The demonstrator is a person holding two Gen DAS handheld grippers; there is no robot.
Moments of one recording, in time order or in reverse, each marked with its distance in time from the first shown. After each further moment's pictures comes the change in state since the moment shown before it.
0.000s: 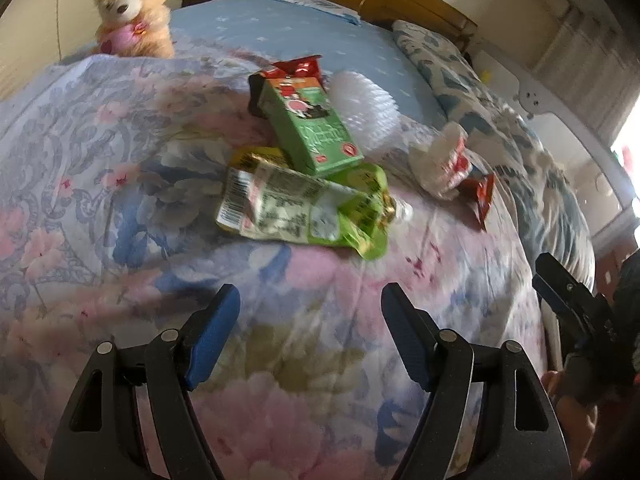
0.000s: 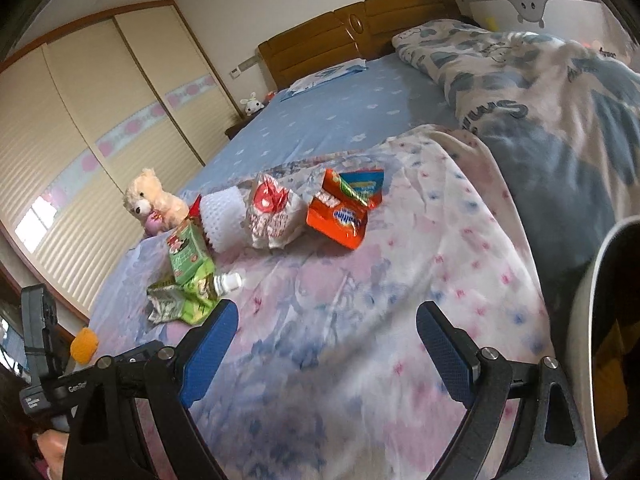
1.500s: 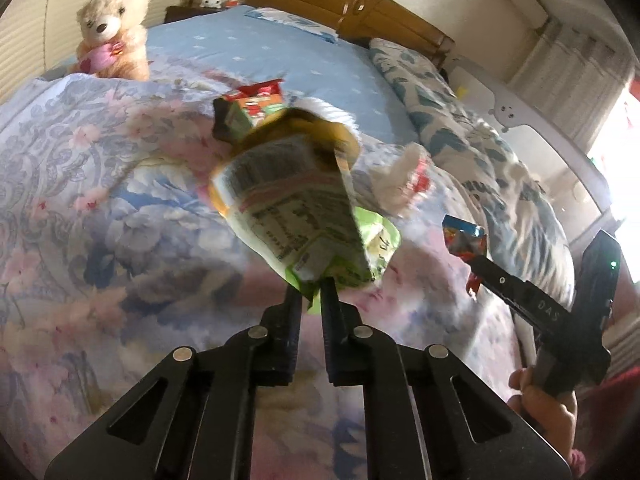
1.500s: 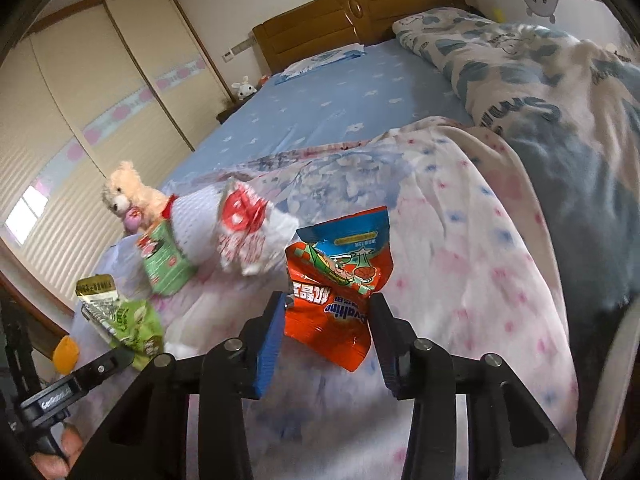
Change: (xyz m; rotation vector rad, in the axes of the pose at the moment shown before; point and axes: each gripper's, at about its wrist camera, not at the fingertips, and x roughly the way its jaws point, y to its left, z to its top) left arm -0.011 -0.022 0.000 0.042 -0.072 -0.092; right arm 0.031 -0.005 0.016 -0.008 0.057 -0.020
